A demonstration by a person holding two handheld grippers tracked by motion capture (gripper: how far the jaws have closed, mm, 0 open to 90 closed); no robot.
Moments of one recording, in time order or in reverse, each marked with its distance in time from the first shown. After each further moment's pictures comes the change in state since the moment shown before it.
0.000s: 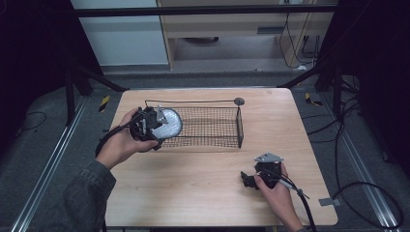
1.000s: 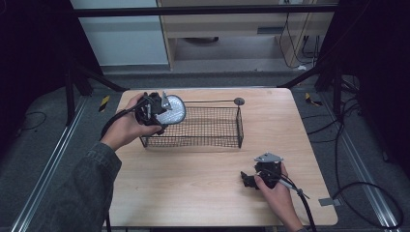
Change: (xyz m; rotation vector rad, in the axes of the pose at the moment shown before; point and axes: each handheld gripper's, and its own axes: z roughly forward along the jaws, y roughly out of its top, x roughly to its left) left arm 0.032 0.026 0.008 -0.026 0.037 0.079; right arm 0.000 0.000 0.000 0.001 0.003 0.000
